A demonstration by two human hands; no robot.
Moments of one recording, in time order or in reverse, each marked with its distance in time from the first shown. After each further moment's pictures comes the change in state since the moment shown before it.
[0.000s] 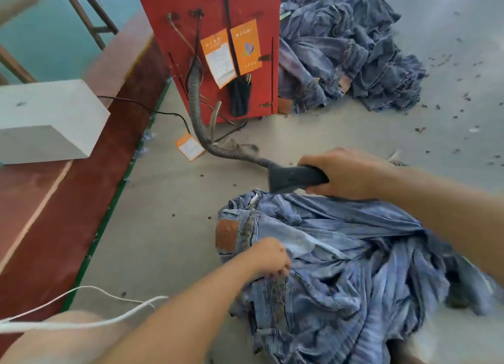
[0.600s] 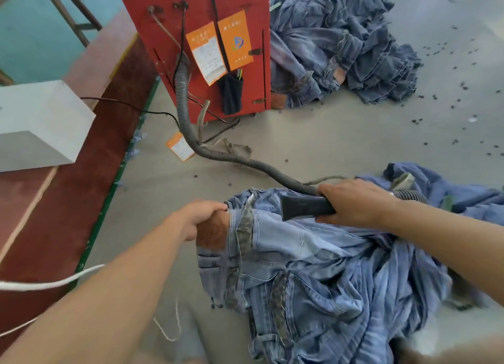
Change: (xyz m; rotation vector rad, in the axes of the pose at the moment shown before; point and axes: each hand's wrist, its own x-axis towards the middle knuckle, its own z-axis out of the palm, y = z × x) left_hand 0.046 -0.052 -0.126 -0.628 0.192 -0.252; right_hand -0.009 0.036 0.073 -0.140 -0.079 0.146
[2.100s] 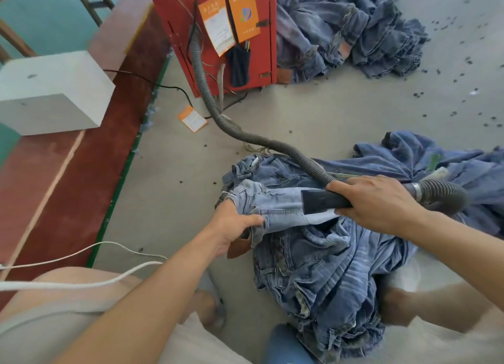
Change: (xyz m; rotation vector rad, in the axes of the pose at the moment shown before) left_hand -0.109 -0.122 0.072 -0.052 -0.024 0.456; right_hand -0.128 -0.041 0.033 -0.047 0.106 0.010
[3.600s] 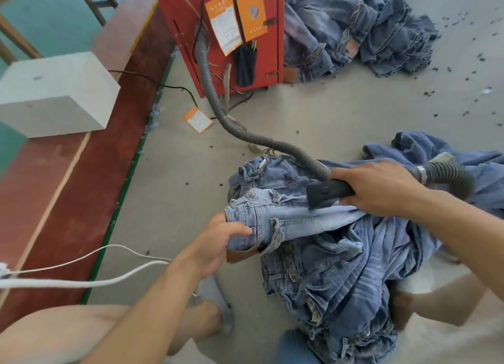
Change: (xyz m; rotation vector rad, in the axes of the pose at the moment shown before) left_hand -0.031 -0.004 -0.044 -0.297 -0.247 -0.008; right_hand 0.036 -0.012 -0.036 -0.016 -0.058 0.017
